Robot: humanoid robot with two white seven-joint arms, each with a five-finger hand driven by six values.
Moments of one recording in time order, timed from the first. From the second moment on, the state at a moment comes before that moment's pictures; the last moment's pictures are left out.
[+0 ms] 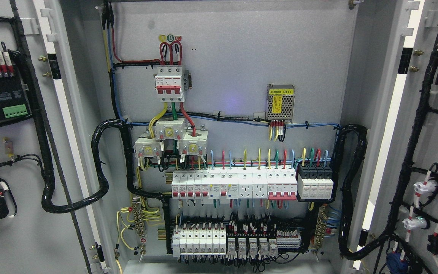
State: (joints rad) left arm 0.19 0.36 0.30 -1.77 0.55 -0.61 -0.16; right arm 0.48 -0.52 -0.17 -2.02 -0.86 -0.63 0.39
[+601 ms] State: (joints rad) left arm 0.40 0.26 0.09 -1.85 0.35 -0.59 -0.16; right arm 0.42 -0.52 0.03 -1.91 -0.73 -0.62 0.39
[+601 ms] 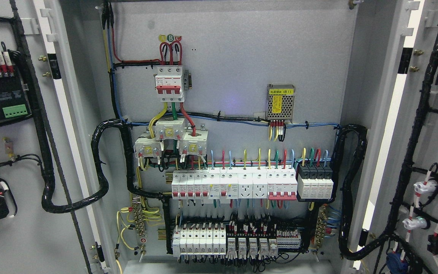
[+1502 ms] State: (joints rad) left arm 0.66 0.16 -0.04 -1.68 0.23 -0.54 -0.14; right arm 0.53 -0.44 0.28 -1.53 -0.63 -0.66 0.39
